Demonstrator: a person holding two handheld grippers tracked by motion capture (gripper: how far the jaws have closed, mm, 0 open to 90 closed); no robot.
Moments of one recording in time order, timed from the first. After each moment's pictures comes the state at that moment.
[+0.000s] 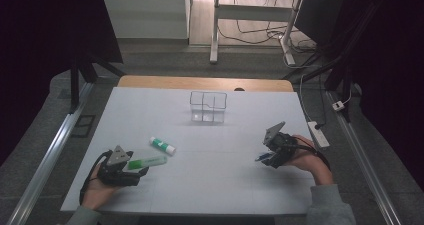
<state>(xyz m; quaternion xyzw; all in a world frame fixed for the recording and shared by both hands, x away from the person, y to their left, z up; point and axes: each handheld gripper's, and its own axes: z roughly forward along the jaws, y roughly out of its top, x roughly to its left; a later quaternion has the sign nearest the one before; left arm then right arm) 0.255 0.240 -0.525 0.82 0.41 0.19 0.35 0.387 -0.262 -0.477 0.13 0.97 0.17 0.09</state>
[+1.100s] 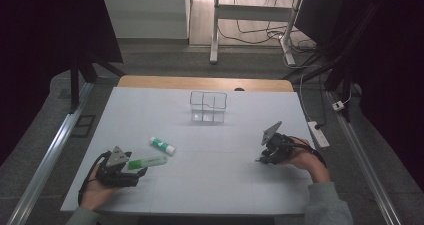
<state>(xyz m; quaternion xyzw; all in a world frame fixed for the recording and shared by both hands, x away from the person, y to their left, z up) 0.251 0.242 -0.525 0.82 0.41 0.19 0.35 0.399 -0.263 -0.493 0.12 0.98 0.16 0.04</state>
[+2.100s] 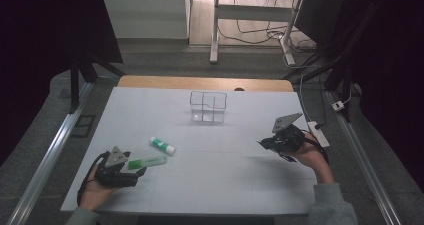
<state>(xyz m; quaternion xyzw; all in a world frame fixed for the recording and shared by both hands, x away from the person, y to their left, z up) 0.250 0.244 -0.524 0.82 0.42 0.20 0.35 0.394 -0.278 -0.446 0.15 0.93 0.31 0.10</state>
